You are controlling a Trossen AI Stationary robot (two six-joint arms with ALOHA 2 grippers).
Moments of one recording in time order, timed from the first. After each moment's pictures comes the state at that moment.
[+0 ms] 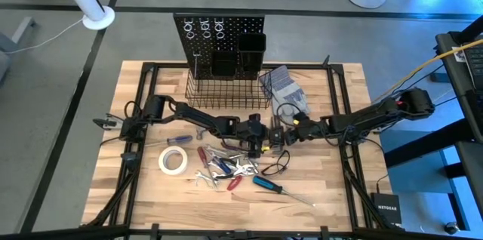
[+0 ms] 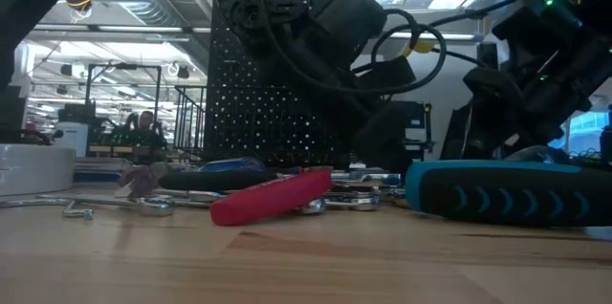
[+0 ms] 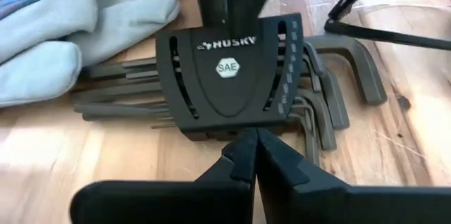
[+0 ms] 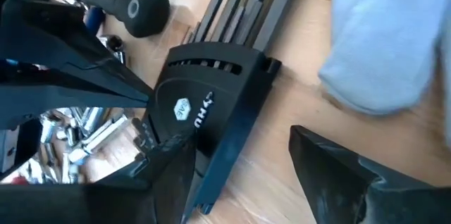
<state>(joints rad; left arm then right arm) -0.02 2.21 1.37 0.16 -0.13 0.10 0.08 1.24 0.25 0.13 0.16 1.19</state>
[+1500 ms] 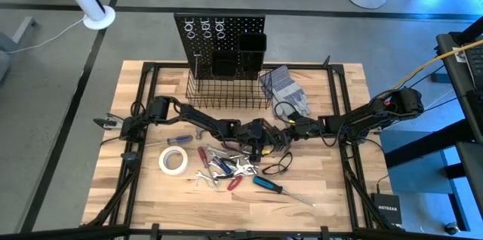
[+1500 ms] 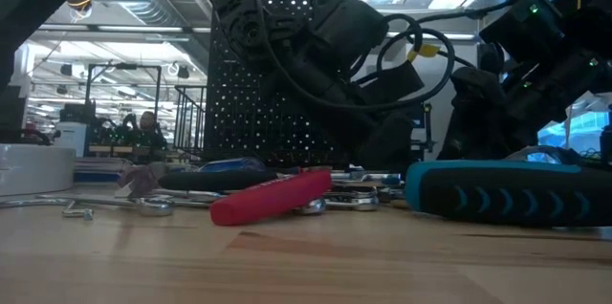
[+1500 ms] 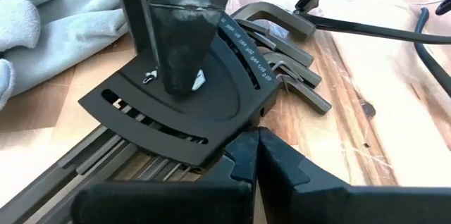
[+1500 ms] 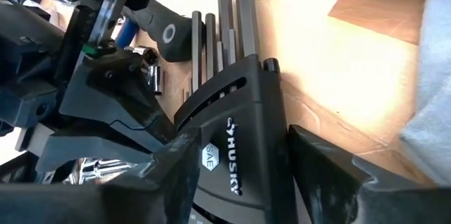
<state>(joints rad) -0.01 2.31 1.37 0.27 -0.07 0.14 0.08 1.36 0.24 0.45 0.10 1.05</state>
